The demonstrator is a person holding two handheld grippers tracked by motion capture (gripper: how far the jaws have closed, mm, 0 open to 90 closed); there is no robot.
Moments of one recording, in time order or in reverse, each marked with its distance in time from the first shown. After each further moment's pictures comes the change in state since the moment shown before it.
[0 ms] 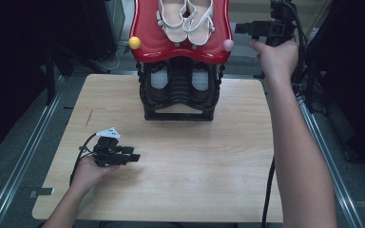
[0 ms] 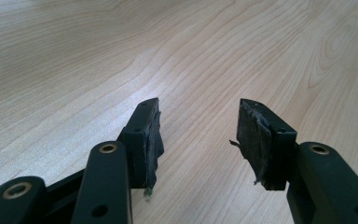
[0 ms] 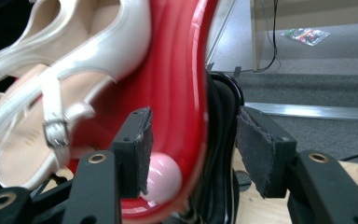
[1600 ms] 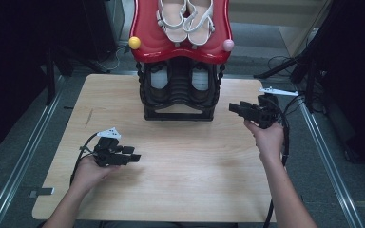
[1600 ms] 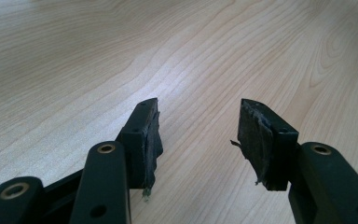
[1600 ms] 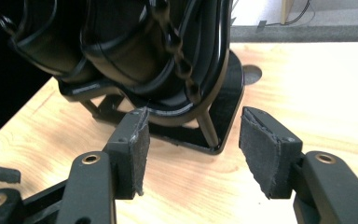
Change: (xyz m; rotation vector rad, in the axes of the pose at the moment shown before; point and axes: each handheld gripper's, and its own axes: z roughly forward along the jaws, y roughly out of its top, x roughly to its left) left arm -0.001 0.000 0.001 0.003 0.006 0.013; right arm -0.067 -0.203 0.023 0.104 0.107 -0.030
